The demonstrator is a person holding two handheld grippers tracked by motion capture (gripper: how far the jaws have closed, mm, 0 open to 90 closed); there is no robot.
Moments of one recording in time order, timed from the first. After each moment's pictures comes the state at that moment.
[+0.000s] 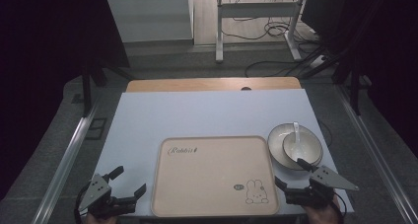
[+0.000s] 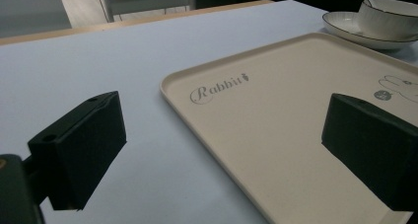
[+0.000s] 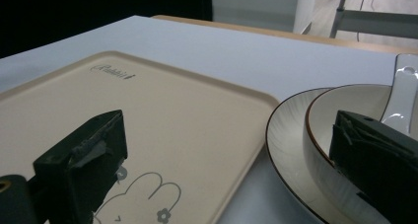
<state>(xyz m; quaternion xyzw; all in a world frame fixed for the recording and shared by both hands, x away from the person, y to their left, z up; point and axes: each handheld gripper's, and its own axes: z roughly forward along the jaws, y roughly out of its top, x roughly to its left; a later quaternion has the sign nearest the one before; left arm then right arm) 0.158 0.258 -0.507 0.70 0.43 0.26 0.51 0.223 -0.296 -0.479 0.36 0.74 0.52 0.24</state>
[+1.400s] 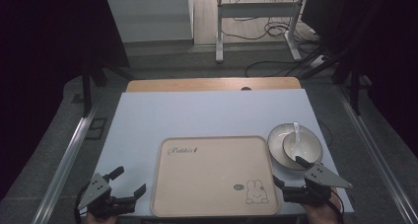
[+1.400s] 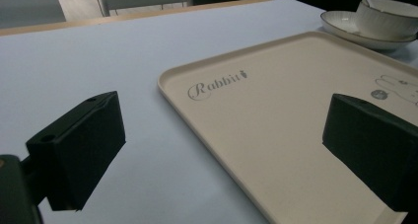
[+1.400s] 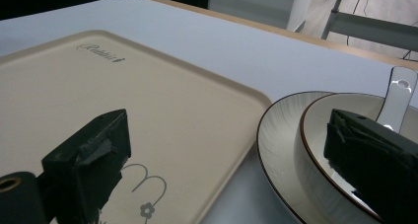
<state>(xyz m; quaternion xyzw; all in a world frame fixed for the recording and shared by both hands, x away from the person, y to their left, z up) 0.160 0.259 -0.510 0.70 0.43 0.25 0.51 0.227 -0.288 -0.474 0.34 0.76 0.48 0.27</state>
